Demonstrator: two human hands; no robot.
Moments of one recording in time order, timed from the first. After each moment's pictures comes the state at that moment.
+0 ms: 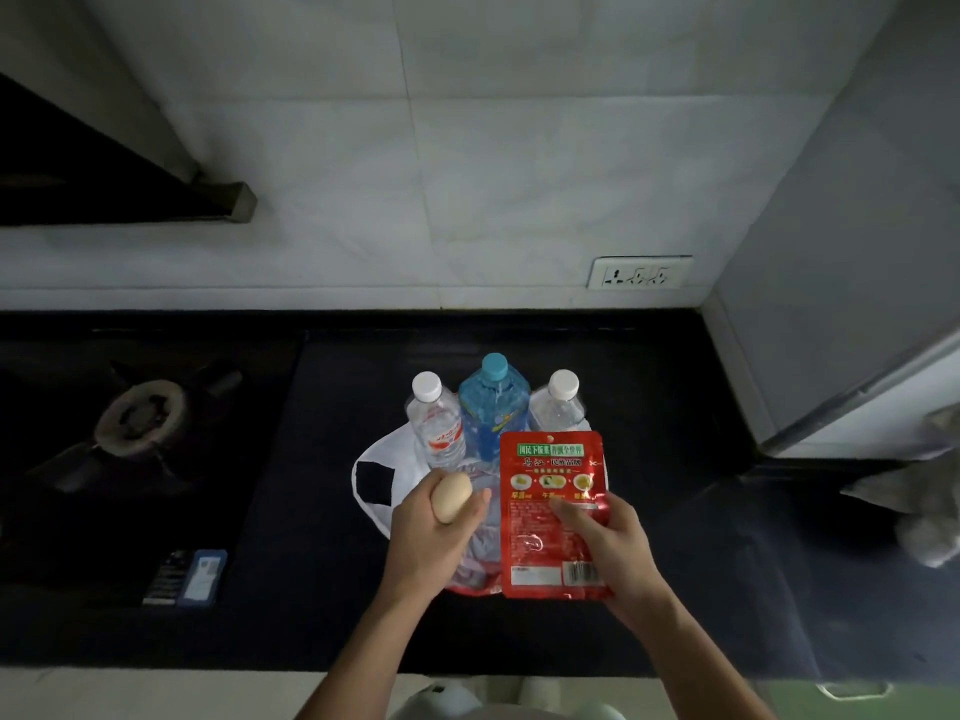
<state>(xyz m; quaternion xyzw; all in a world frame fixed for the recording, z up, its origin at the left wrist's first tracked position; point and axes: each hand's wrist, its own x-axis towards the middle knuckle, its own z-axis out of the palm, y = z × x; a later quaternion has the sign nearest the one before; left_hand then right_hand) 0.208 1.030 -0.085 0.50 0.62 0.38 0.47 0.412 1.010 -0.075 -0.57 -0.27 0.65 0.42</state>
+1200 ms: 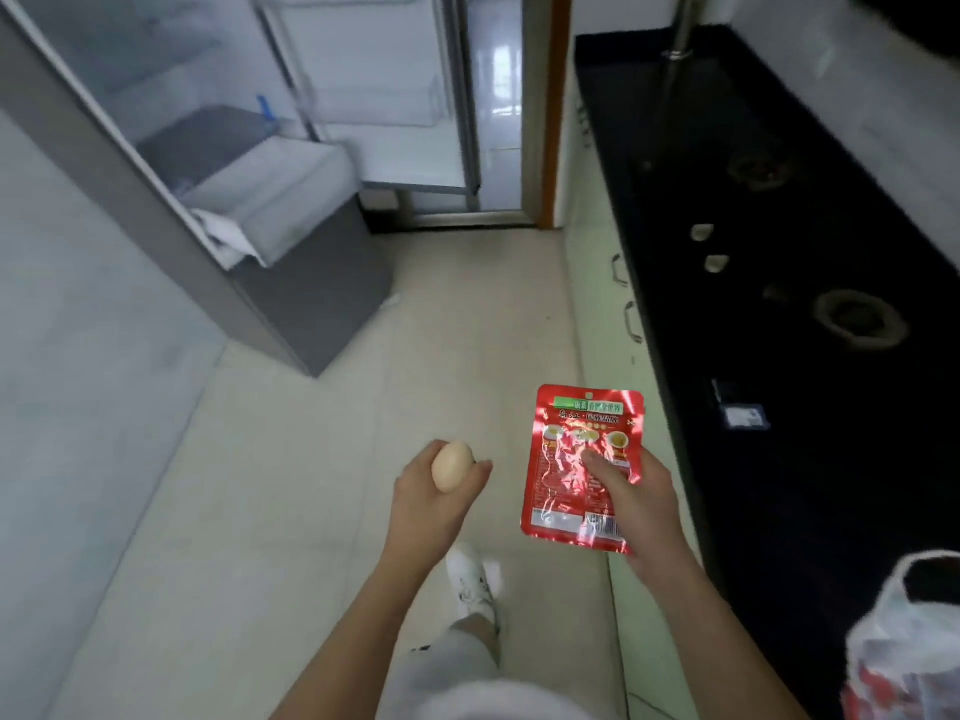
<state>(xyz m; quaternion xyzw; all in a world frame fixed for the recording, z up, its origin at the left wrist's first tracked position) 0.110 0.619 -0.054 -0.11 0.82 0.55 0.03 0.116 0.828 -0.074 -0.24 -0.64 0.73 -0.05</state>
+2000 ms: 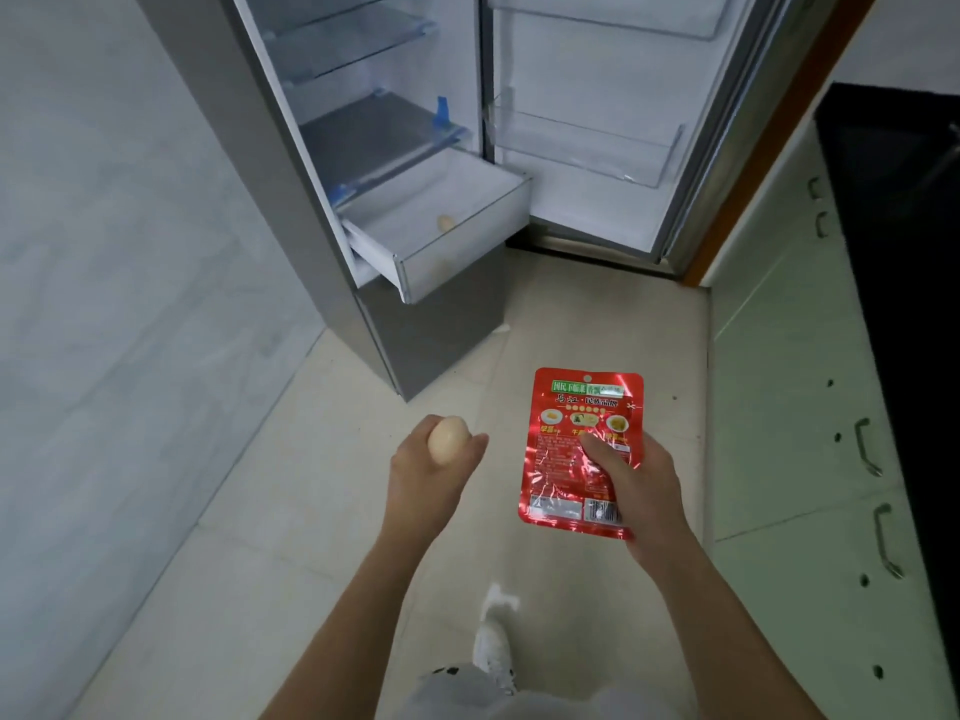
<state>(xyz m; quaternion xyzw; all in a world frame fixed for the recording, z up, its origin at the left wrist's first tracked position) -0.175 0.352 -0.053 -0.26 0.81 0.53 -0.06 -0.217 0.558 -0.060 -0.14 -0.69 0.70 -0.14</state>
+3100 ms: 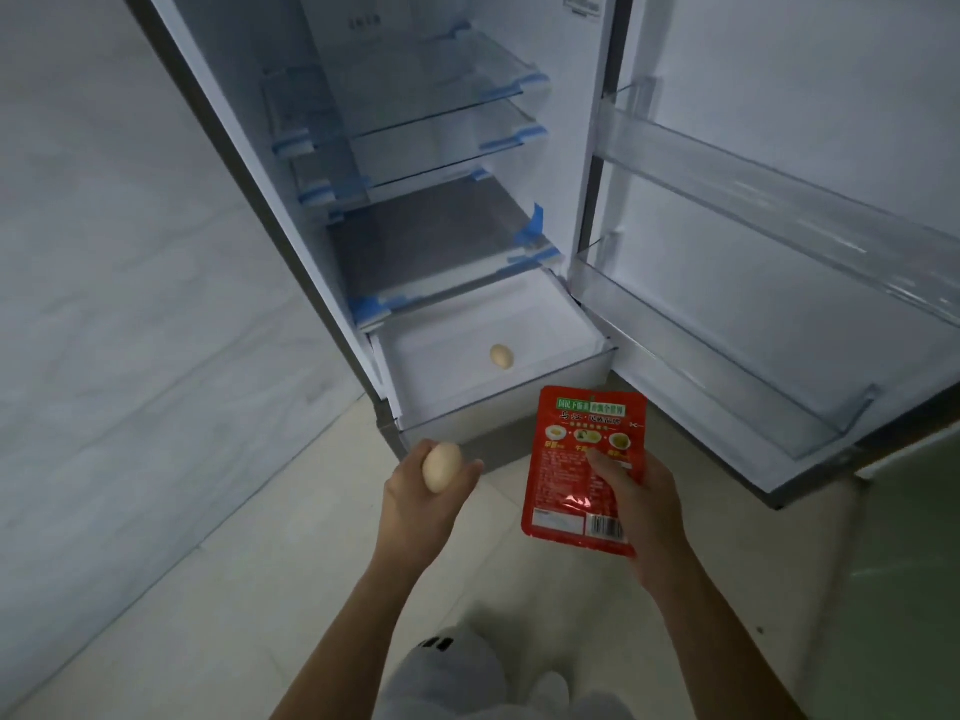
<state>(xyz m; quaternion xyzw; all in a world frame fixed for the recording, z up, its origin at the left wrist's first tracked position) -0.553 0.308 -0.058 -0.38 0.77 0.48 -0.17 -0.682 0.486 -0.067 -0.01 -0.70 0.66 -0.28</state>
